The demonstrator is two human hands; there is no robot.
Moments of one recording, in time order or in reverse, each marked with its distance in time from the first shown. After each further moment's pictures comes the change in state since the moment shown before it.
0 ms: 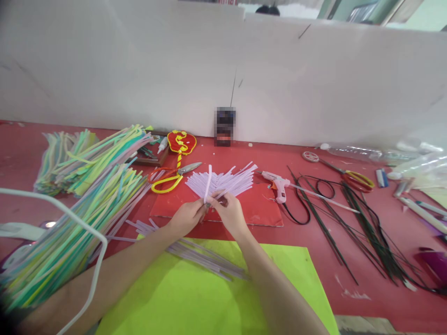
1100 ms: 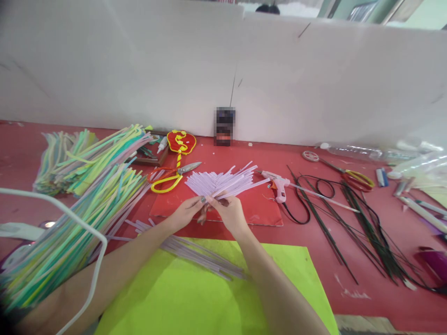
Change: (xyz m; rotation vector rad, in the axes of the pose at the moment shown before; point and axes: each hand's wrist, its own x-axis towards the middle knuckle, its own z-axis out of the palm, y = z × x) left_hand 0.009 -0.008 0.002 -0.907 -0.096 0.118; right_hand -0.001 -0.007 0.000 0.141 -0.049 0.036
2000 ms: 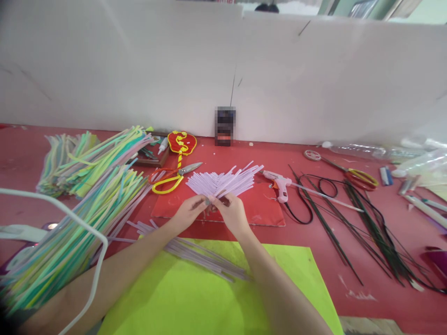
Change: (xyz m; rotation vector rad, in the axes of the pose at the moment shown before) left_hand 0.000 0.002 0.000 0.252 0.143 0.071; right_hand 0.000 0.004 -0.002 -0.132 0.047 -0.004
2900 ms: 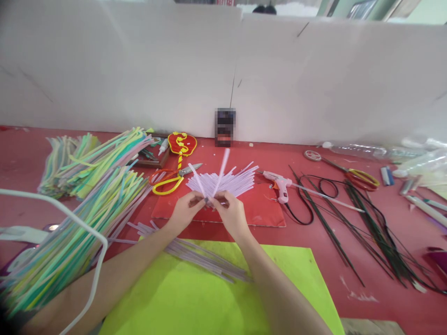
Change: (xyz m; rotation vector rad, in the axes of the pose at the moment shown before) left_hand 0.002 -0.008 0.001 -0.114 0.272 0.015; right_hand 0.000 0.007 0.001 -0.016 0.011 -0.057
